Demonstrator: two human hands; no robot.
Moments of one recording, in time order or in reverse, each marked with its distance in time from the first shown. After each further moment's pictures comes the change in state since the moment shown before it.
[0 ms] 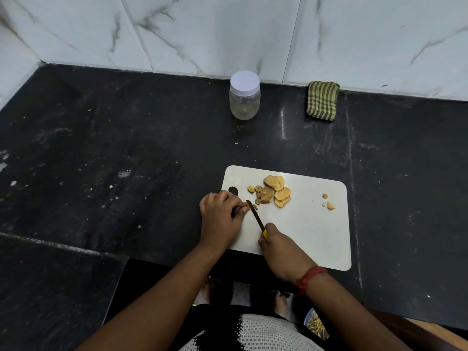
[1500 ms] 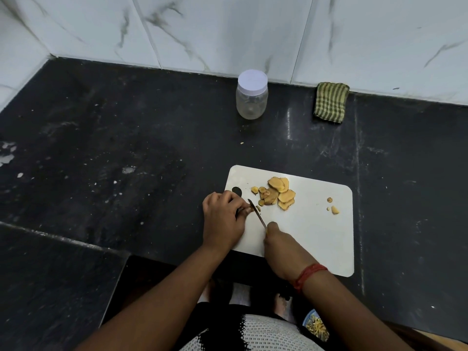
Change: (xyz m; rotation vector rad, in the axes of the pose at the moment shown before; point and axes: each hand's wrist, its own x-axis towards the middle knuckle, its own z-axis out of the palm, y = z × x) left_hand -0.001 0.001 0.003 0.053 0.043 0.015; right_hand 0.018 0.009 0.003 -0.195 0.012 -0.025
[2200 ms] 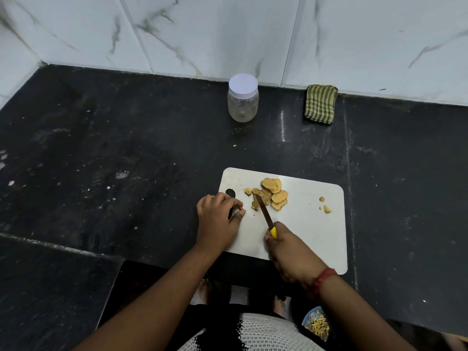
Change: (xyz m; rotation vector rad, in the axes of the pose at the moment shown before) left_hand 0.001 0.003 -0.007 -0.031 -0.073 -0.029; right_hand -0.022 0.012 -0.017 0.696 -0.049 0.132
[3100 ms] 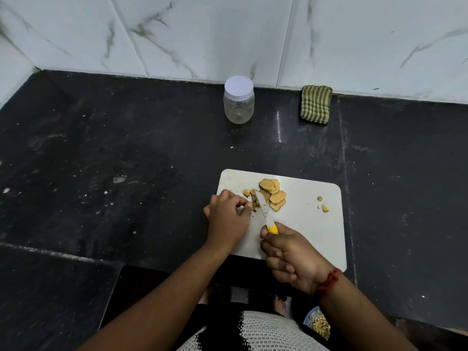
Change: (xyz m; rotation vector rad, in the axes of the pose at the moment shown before) left_hand 0.010 0.038 -0.010 -0.174 -0.051 -0.191; right_hand -0.009 -0.003 0.000 0.804 -0.254 0.090
